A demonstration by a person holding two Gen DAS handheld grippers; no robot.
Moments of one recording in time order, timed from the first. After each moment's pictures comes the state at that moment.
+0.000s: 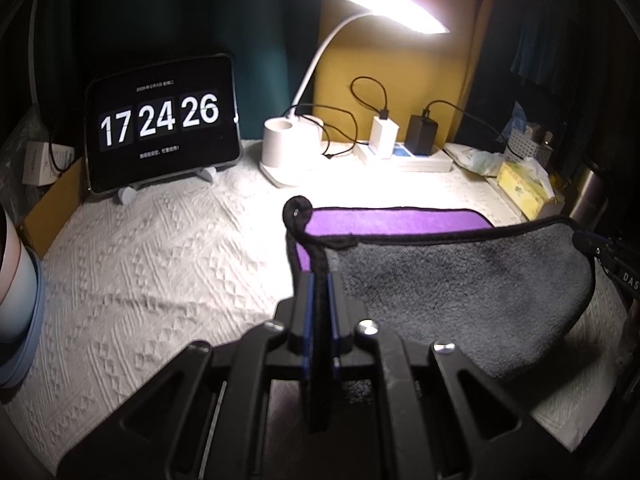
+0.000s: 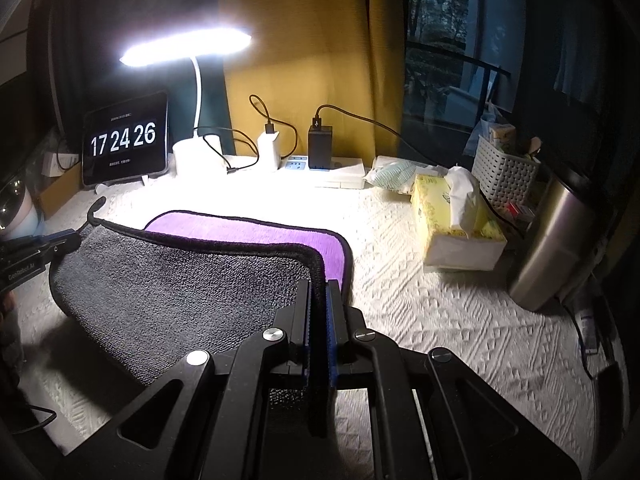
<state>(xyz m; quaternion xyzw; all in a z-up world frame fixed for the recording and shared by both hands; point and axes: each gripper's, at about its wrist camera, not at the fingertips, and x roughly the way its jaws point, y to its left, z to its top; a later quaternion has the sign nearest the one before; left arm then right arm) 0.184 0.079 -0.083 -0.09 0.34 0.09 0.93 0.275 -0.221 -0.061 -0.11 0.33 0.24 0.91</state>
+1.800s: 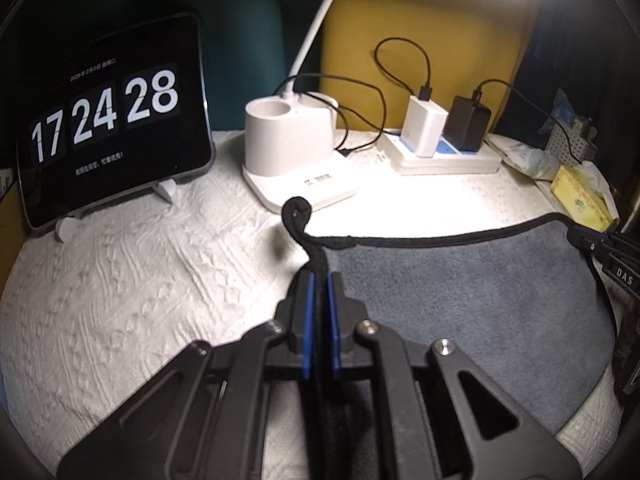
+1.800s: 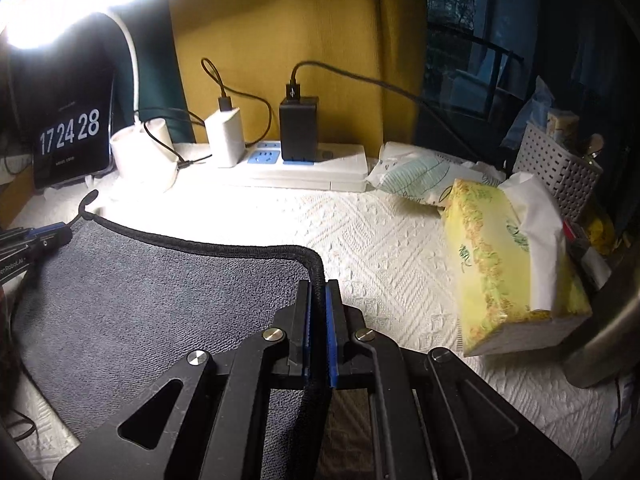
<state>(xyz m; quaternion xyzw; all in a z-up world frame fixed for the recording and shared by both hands) 0.305 0.114 -0.127 -0.08 0.37 0.08 0.92 0.400 -0.180 -0.117 -0.12 0.36 0.23 0.90</state>
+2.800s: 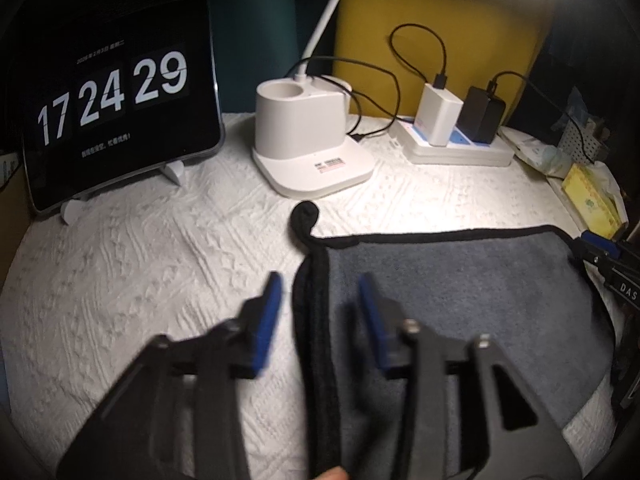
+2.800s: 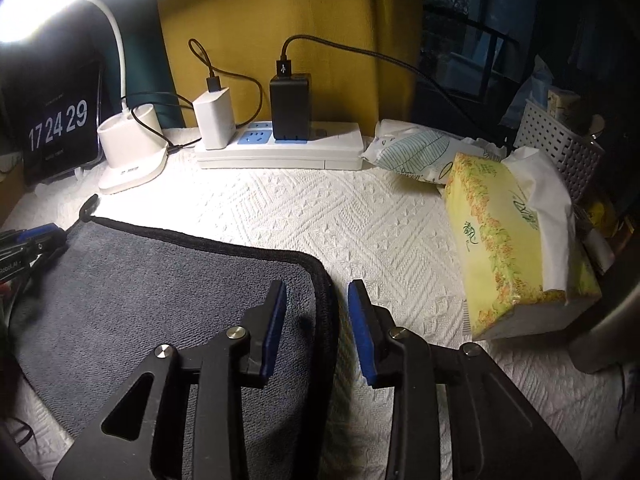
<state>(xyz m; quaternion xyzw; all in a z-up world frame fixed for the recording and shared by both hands) 0.305 0.117 -0.119 -0.10 0.40 0.10 0.91 0.403 -0.179 -0.122 -0.12 0.39 0.22 0.89</state>
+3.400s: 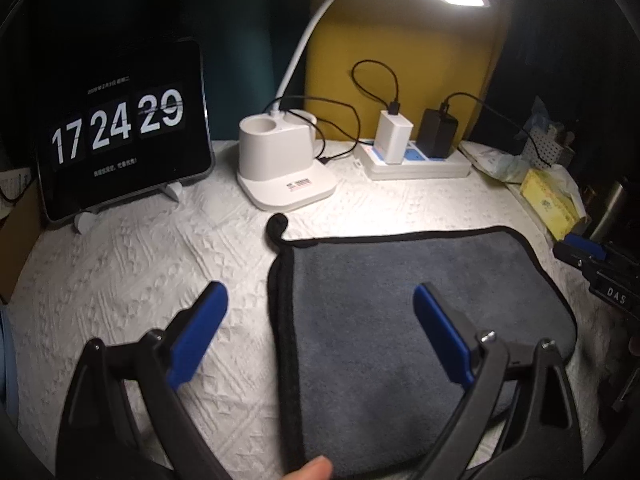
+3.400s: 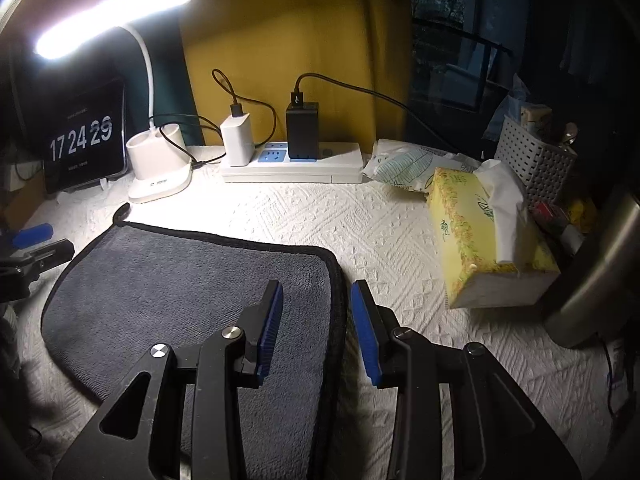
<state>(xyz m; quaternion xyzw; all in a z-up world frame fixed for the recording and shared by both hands) 0.264 0.090 -0.092 -0.09 0.36 0.07 0.93 0.357 -0.190 -0.092 -0.10 0.36 0.22 0.90</state>
